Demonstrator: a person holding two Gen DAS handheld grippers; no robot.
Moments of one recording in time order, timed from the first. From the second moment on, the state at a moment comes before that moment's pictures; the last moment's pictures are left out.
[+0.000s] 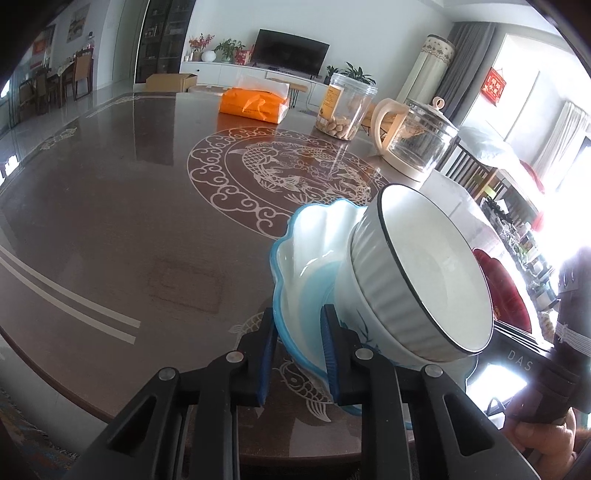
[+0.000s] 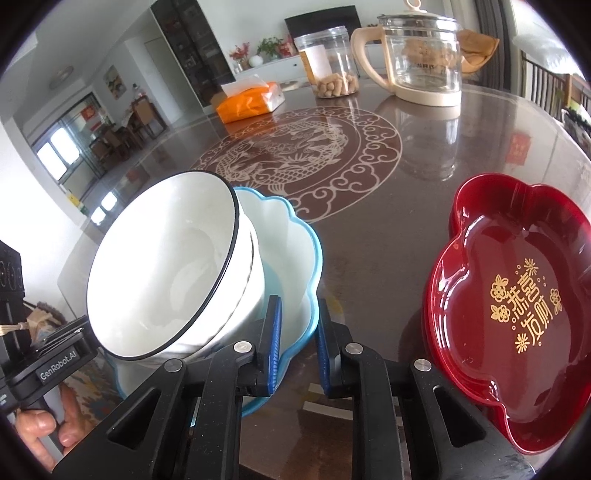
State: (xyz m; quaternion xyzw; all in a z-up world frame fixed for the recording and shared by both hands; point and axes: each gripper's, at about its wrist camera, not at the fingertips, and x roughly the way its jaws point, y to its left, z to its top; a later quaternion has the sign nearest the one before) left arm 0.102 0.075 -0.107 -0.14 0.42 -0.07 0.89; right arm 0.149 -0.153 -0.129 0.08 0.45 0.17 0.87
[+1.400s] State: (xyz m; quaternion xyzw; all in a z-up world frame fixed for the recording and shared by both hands) left arm 0.157 -0.143 -0.093 -0.06 0.44 -0.22 0.87; right arm 0.121 -0.359 -0.090 0.15 0.40 0.00 0.91
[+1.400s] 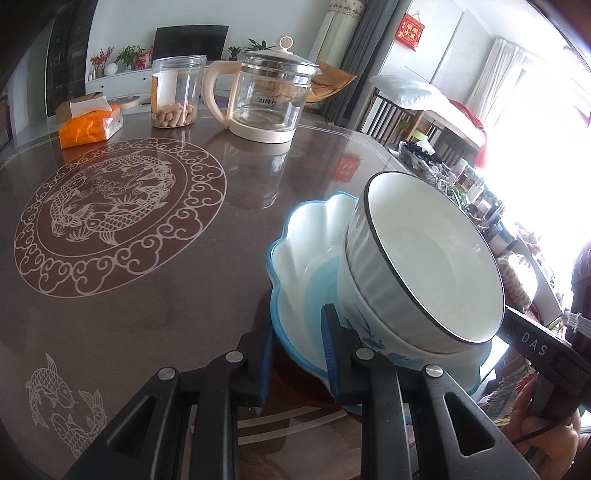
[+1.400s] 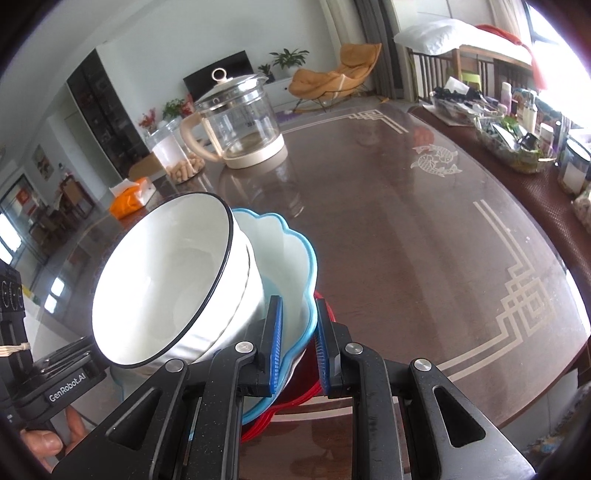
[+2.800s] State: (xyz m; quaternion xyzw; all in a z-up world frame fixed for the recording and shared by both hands) left arm 0.003 -0.109 0.002 0.06 0.37 -0.11 0.92; right arm -0.038 -0.307 0.000 0.08 0.40 -0.03 0.91
